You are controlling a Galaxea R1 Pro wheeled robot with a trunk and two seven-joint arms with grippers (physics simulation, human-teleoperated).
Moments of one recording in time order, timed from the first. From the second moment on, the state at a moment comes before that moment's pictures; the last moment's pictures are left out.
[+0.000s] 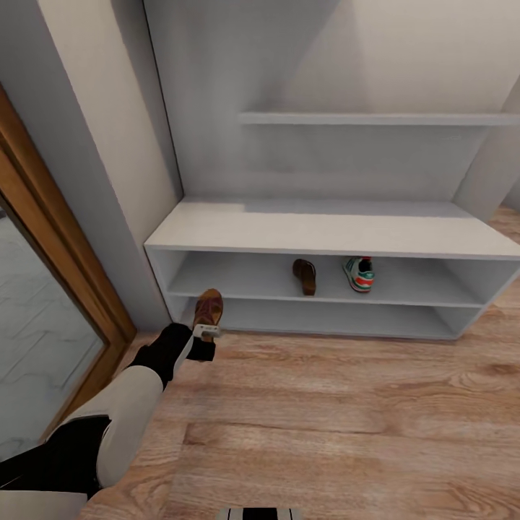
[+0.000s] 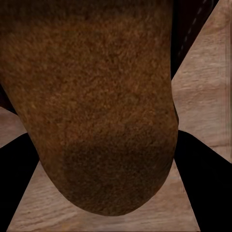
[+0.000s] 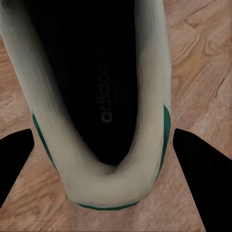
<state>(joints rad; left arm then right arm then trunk) -1.01 -0.10 0.14 -0.41 -0.31 0.69 -0.18 -0.32 -0.47 -0.73 -0.35 -0.10 -0.29 -0.06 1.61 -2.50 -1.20</state>
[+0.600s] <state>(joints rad) -1.01 -0.10 0.14 -0.41 -0.31 0.69 -0.18 -0.32 -0.46 -0.73 -0.35 -0.10 -0.29 -0.06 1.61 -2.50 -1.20</state>
